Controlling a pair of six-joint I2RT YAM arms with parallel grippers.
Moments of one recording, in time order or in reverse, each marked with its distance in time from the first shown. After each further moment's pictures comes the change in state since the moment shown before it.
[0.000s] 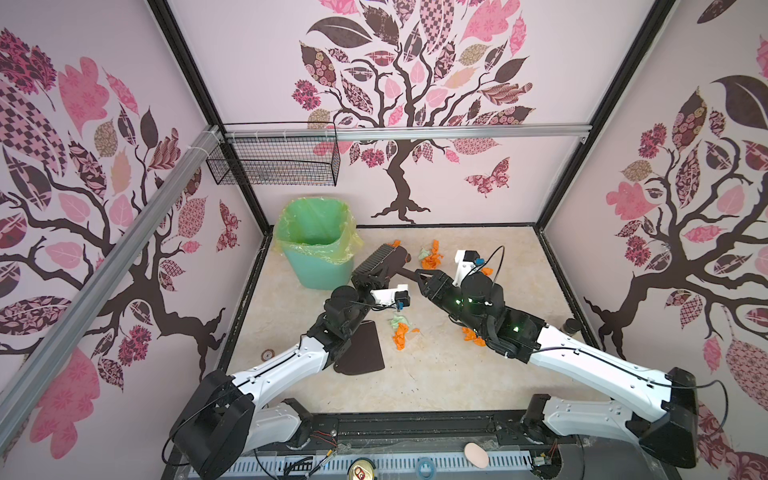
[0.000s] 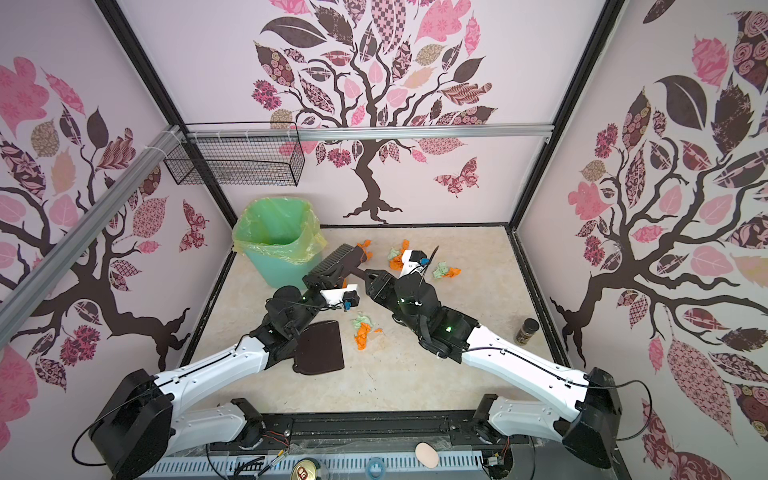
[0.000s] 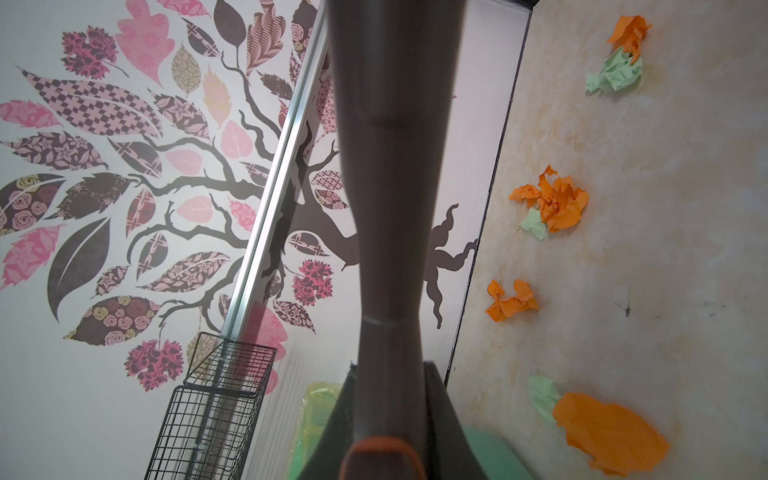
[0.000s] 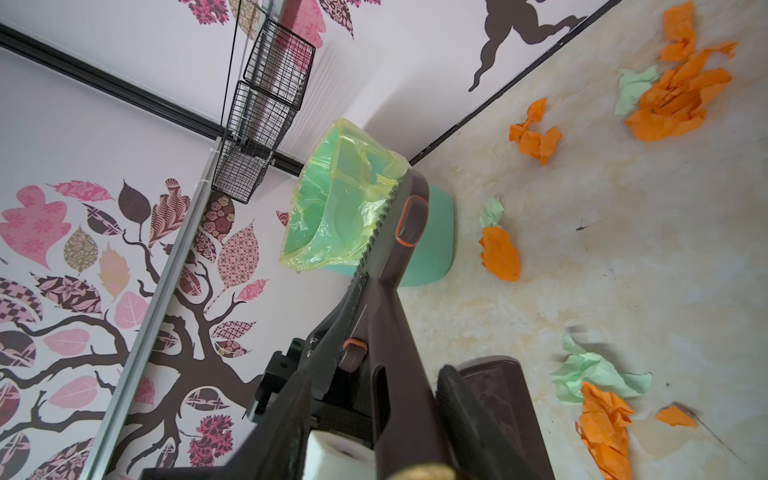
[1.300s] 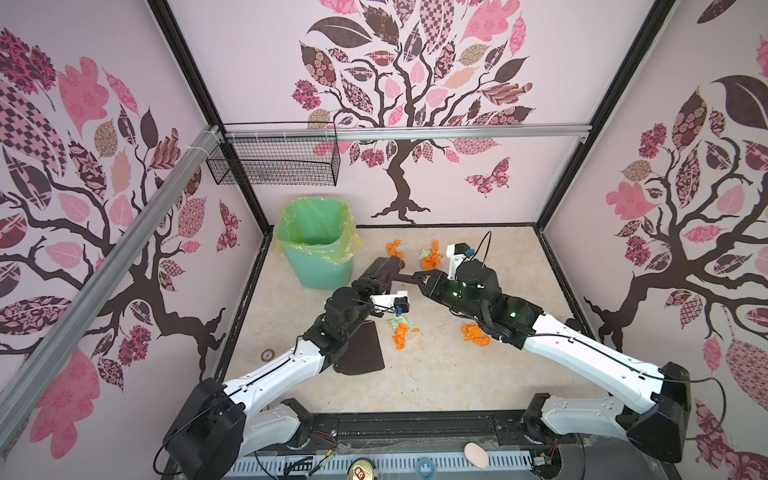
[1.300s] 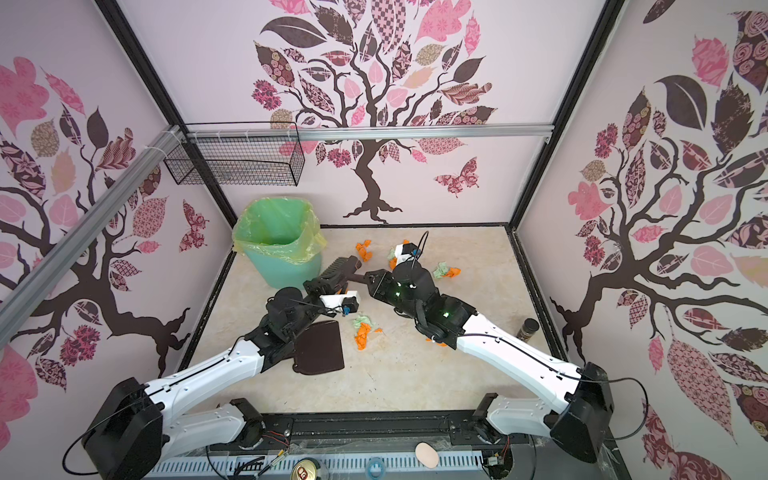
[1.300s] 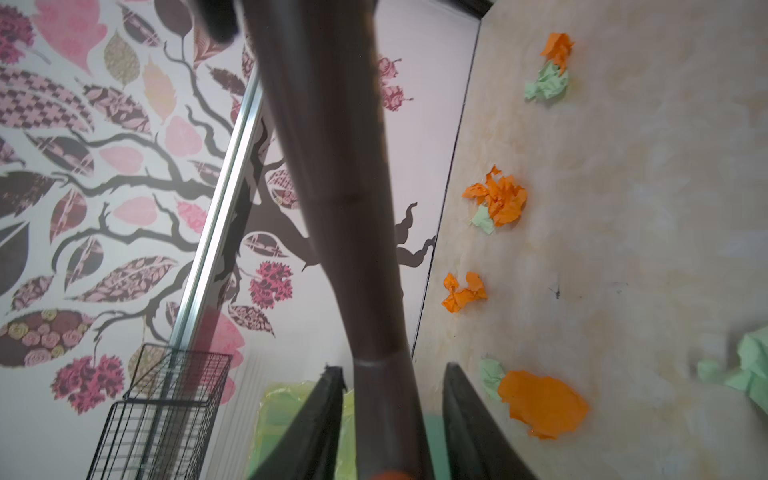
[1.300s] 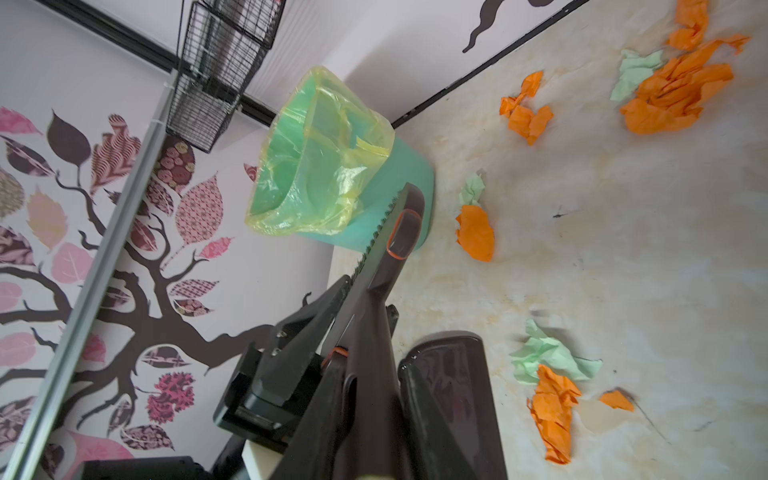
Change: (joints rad) left arm -0.012 -0.067 -0.004 -0.190 0.057 -0.049; right arm -0.071 0.061 0.099 -0.183 -0.178 -0.125
